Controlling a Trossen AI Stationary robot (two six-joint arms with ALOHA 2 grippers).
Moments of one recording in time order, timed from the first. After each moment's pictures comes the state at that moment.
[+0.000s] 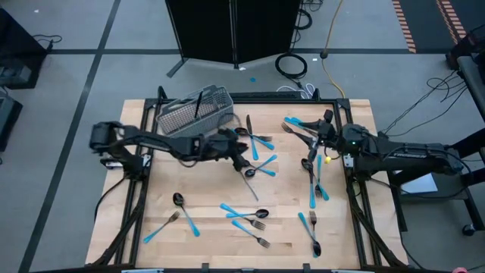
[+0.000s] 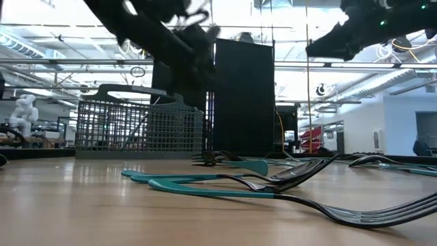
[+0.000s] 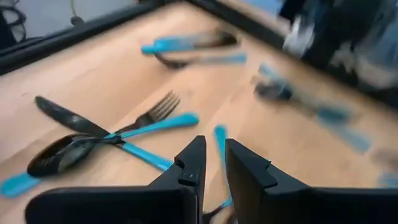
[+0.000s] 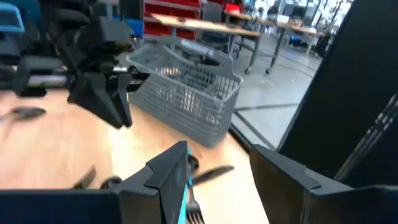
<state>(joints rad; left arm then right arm) 0.06 1.62 0.90 0.20 -0.26 -0.41 -0.17 0.62 0.43 0.04 0.29 -0.09</state>
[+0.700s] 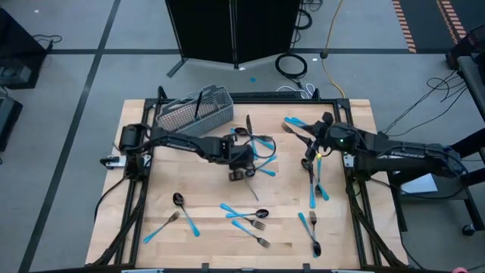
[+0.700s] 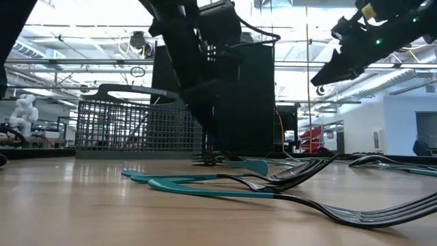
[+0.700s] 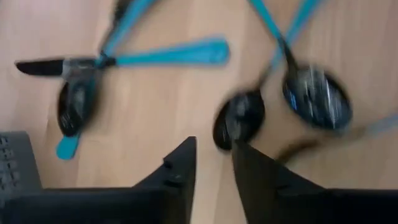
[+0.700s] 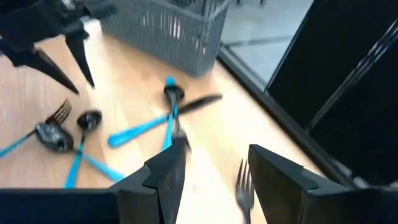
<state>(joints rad) 0.02 1.91 1.35 -0.64 -0.27 -0.02 -0.25 0.68 0.47 -0.24 0.29 0.01</state>
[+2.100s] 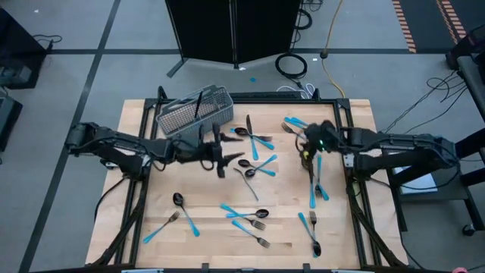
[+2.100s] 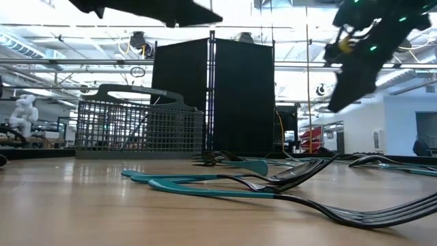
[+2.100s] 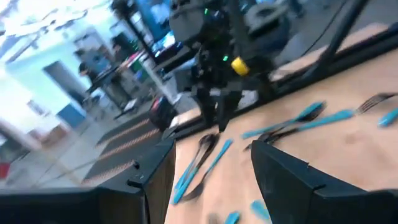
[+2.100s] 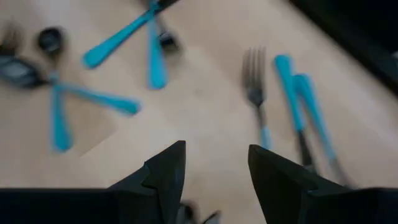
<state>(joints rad) -0.03 1.34 0.79 0.44 -0.19 0.54 -0.25 0.94 0.62 -0.60 0.31 0.34</state>
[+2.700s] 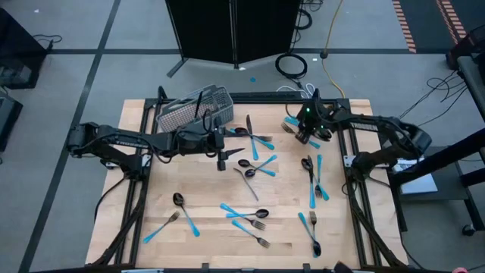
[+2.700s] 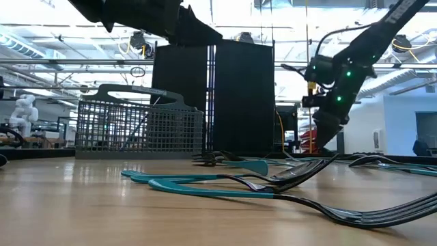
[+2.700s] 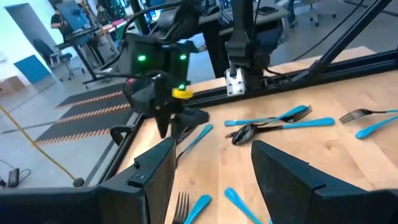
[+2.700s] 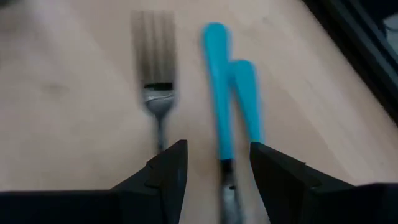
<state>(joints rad) 0.08 1.35 0.79 0.37 -0.05 0.30 -0.78 1.38 0.64 -0.30 0.07 -0.16</state>
